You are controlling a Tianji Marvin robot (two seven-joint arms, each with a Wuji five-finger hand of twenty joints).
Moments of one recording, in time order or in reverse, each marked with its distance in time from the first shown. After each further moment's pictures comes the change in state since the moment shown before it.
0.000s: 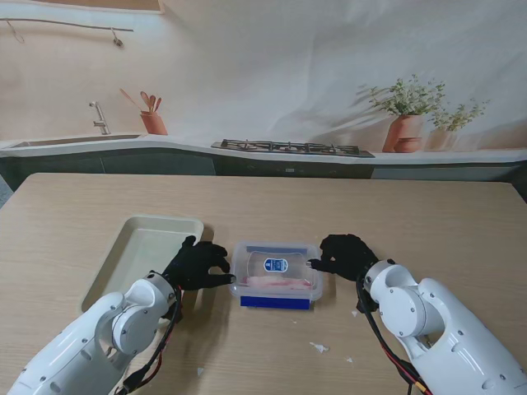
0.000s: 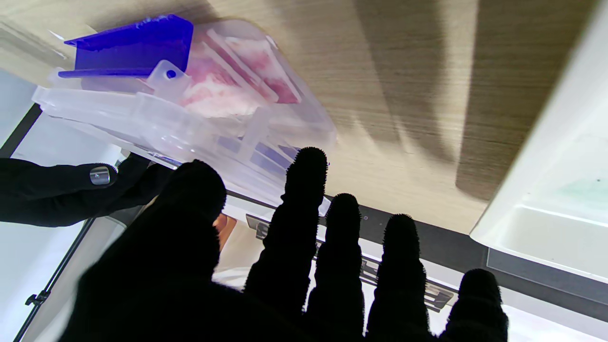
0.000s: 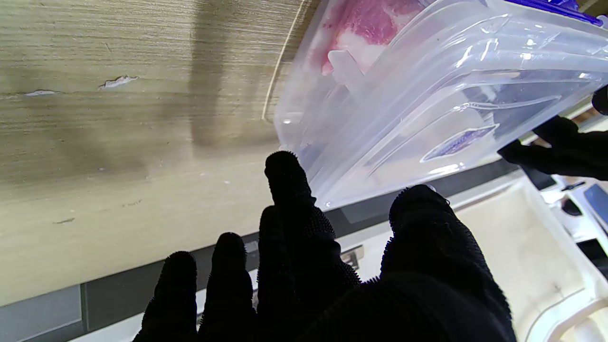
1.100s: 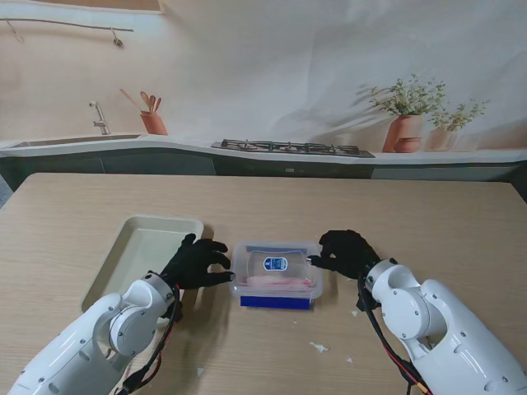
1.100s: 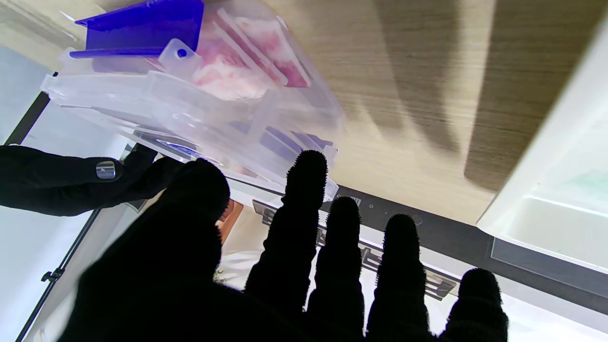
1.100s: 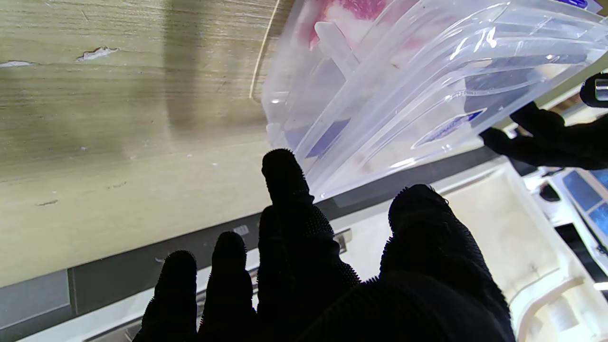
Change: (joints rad) left arm 0.010 -0.005 -0.015 0.004 -0.018 -0.035 0.037; right arm -0.013 -0.004 0.018 -0.003 0.005 -0.049 -0.045; left_hand 0.004 -0.008 0.028 0.000 -0.030 0.002 0.012 -0.008 -0.029 0.000 -0.001 0.000 0.000 0.000 0.000 -0.006 0.001 0.000 0.000 0.012; right_hand 0.014 0.000 -0.001 0.000 0.013 0.014 0.015 0.000 0.000 0.000 0.000 0.000 0.000 0.000 0.011 0.000 0.003 0.000 0.000 0.000
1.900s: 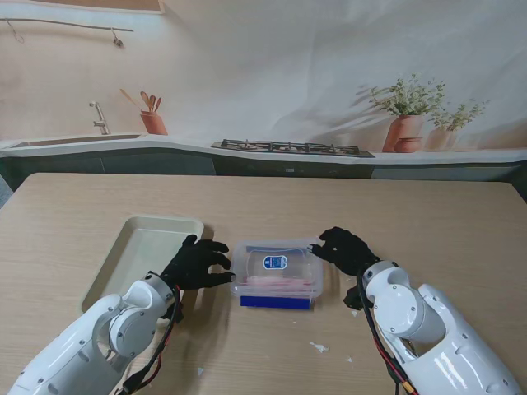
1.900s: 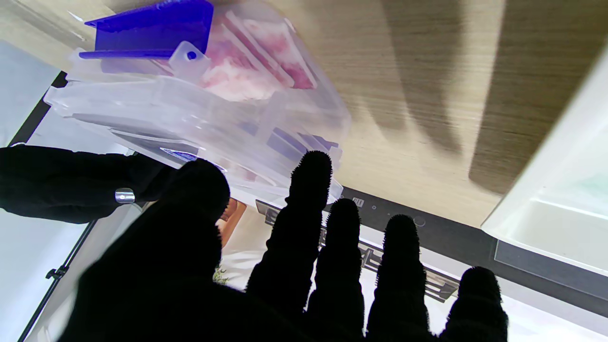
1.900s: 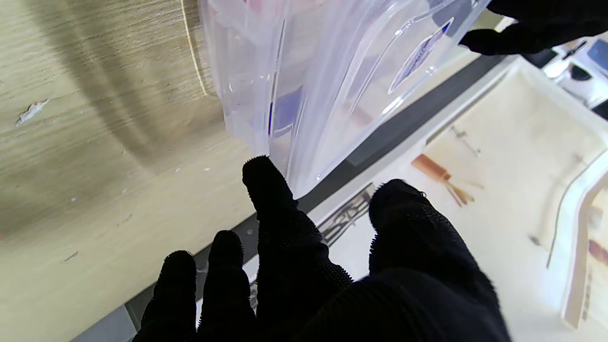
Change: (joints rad) left arm 0.004 0.001 -0.002 -0.005 -0.008 -0.007 -0.004; right arm -0.024 -0.042 0.000 -0.034 0.270 0.179 -0.091; left_hand 0.000 0.000 0.000 0.000 0.000 0.030 0.005 0.001 -0.010 -0.001 -0.008 -0.001 0.000 0.000 -0.010 0.000 0.010 0.000 0.000 0.000; right_hand 0.014 -0.064 0.190 0.000 0.000 0.129 0.002 0.002 -0.018 0.003 0.015 0.003 0.000 0.025 0.032 0.010 0.000 0.000 0.006 0.003
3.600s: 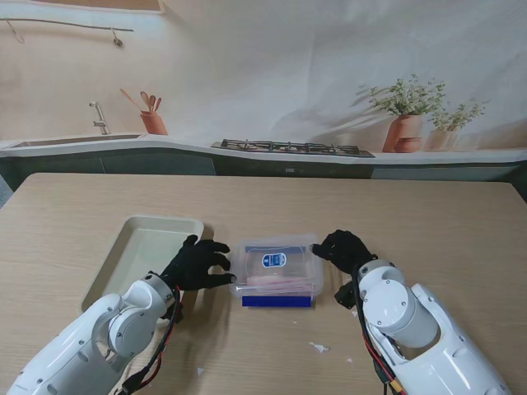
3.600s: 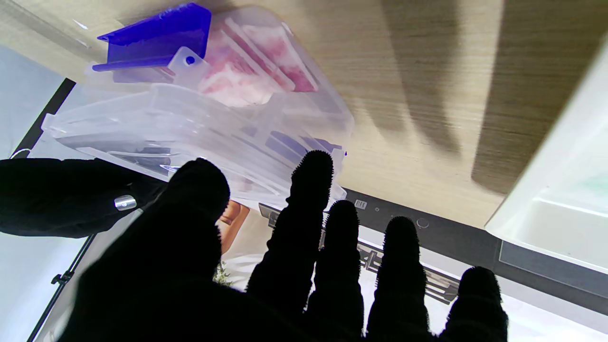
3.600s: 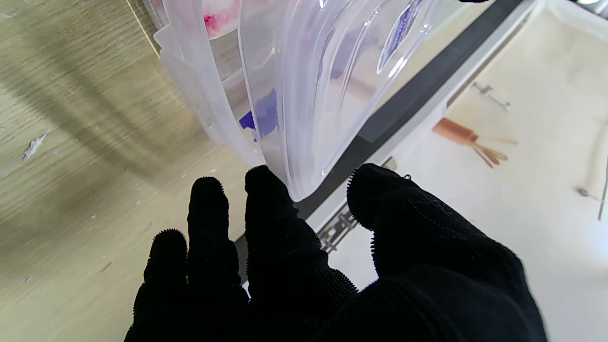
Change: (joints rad) left arm 0.000 0.004 0.000 -0.004 0.009 -0.008 -0.009; right arm -0.017 -0.034 -0.012 -0.087 0.096 0.210 -0.060; left_hand 0.000 -0.001 0.000 0.000 -0.007 0.009 0.036 0.002 -0.014 -0.011 -0.001 0.000 -0.013 -0.002 -0.008 0.000 0.000 0.000 0.000 0.000; right_hand -0.068 -0.206 0.382 0.000 -0.104 0.022 0.076 -0.004 0.160 0.095 0.105 0.058 0.281 0.155 0.339 0.173 0.121 0.090 0.057 0.046
